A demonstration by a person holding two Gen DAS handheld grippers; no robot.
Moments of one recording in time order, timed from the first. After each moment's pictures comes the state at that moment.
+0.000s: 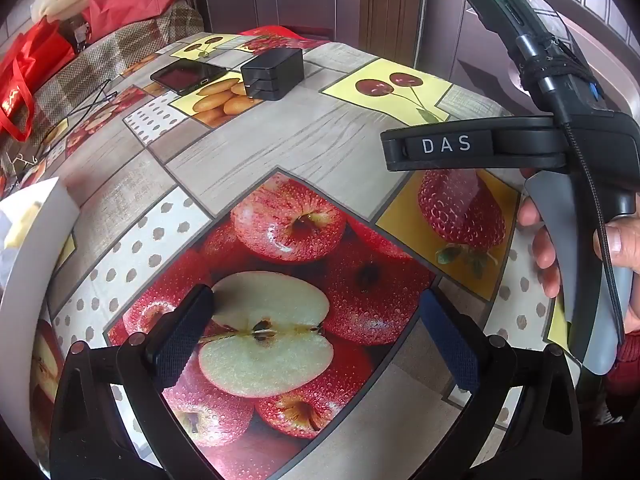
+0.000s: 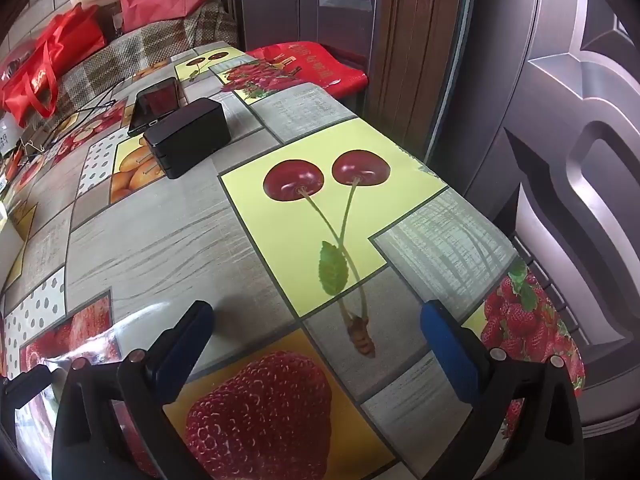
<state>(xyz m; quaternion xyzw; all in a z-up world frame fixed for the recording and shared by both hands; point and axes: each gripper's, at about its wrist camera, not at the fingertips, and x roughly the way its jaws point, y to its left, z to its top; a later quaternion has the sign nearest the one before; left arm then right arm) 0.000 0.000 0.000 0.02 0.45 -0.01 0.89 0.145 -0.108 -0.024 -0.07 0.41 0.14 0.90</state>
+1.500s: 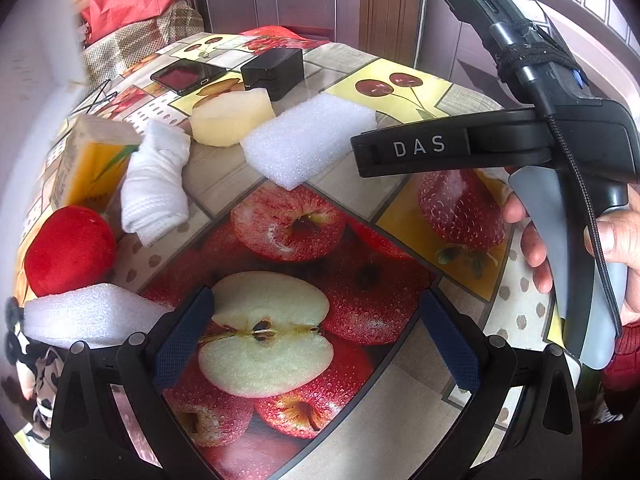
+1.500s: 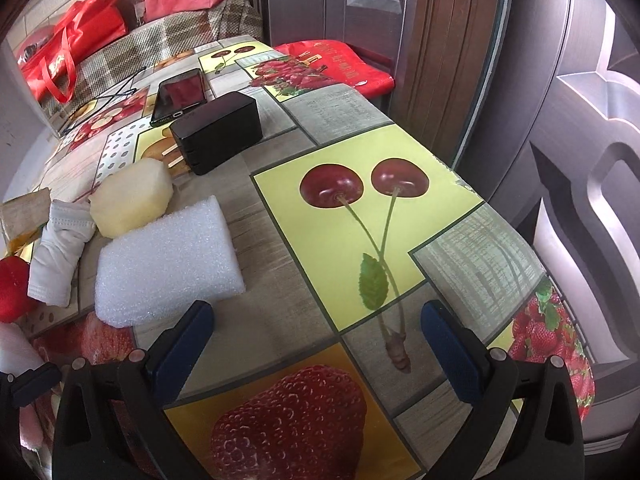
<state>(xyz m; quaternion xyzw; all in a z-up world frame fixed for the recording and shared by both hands) -0.001 0.000 -0.001 0.02 0.45 -0.01 0.89 0.144 -0.088 -0.027 -0.08 0.41 0.17 0.89</state>
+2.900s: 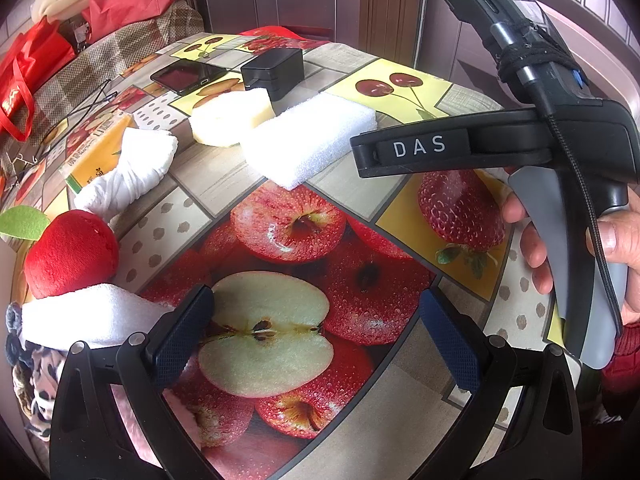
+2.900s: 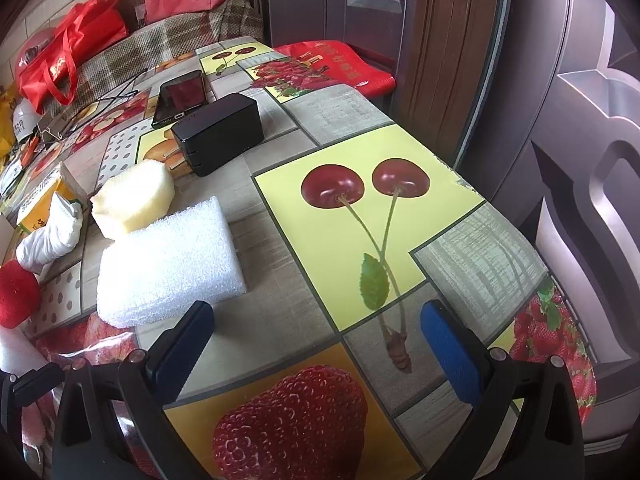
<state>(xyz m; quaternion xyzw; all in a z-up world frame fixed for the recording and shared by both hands) -0.001 0.000 -0.001 0.02 0.45 -0.01 0.89 0.146 -0.088 -0.026 -0.08 0.41 0.17 0.89</state>
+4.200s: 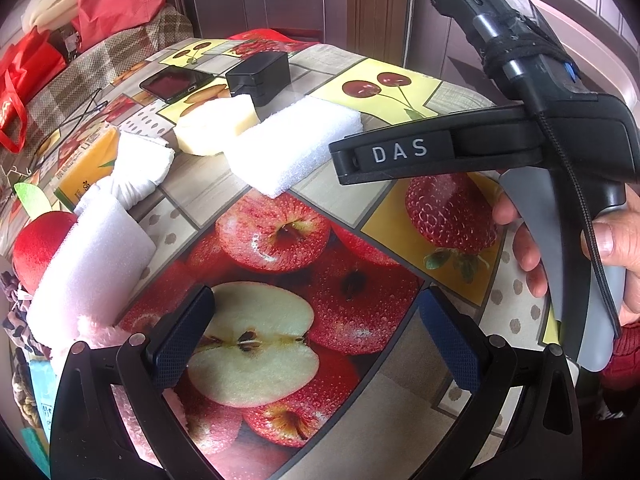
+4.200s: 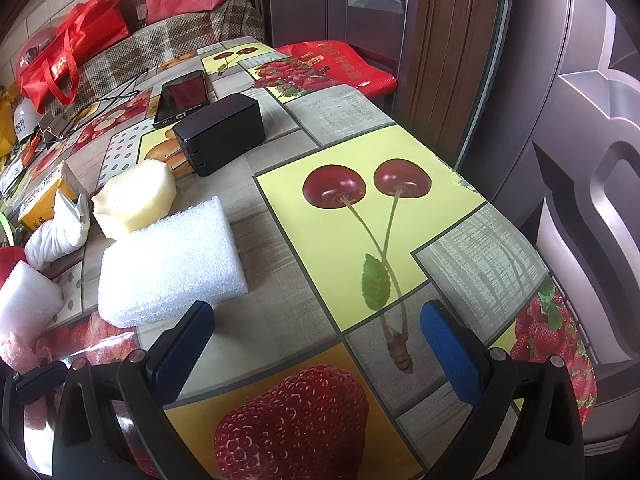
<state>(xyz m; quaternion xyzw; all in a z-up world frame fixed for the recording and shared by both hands) 0.003 -0.011 0.001 0.03 0.45 -0.02 0.89 0.146 -0.089 -0.026 -0.08 0.41 0.17 0.89</state>
